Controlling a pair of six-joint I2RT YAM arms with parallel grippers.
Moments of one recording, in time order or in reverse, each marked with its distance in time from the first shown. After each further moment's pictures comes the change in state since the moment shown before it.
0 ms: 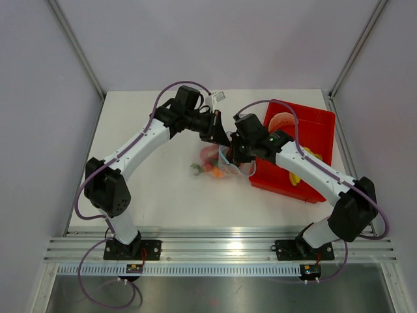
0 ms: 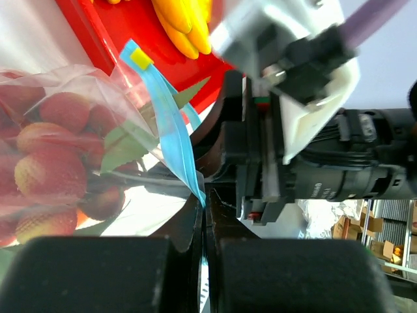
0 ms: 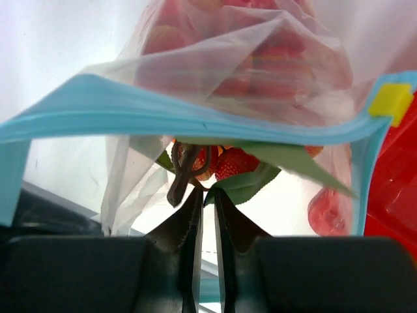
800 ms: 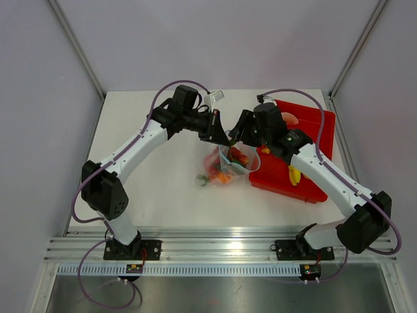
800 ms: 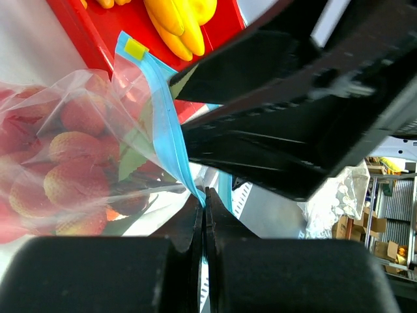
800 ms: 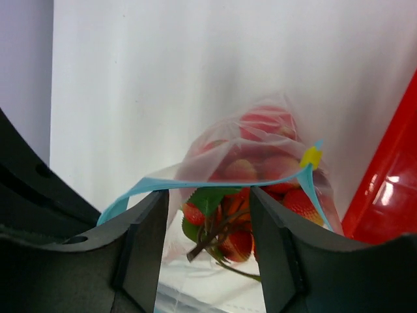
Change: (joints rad) left arm 0.000 -0.030 -0.010 0.005 0.003 -0.001; right arm -0.092 -0.138 -0.007 0.174 0.086 0.167
